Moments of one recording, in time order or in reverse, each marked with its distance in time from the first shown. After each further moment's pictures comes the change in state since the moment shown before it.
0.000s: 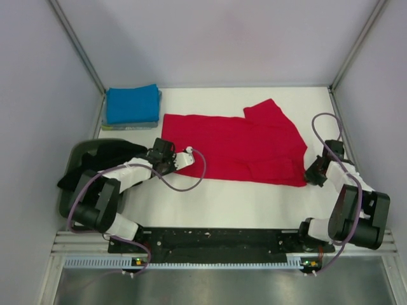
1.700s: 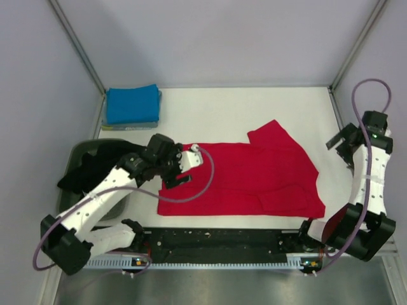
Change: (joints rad) left arm -0.238 -0.459 0.160 -0.520 0.211 -0.151; right arm -0.232 -0.110 0.489 -0.484 0.108 -0.010
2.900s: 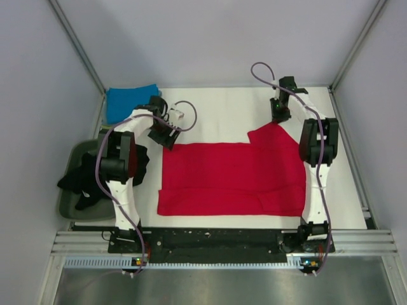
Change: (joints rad) left arm 0.459 1.024 0.686 -0.006 0.014 -0.277; right arm 0.578 1.155 0.882 0.220 -0.138 -0.463
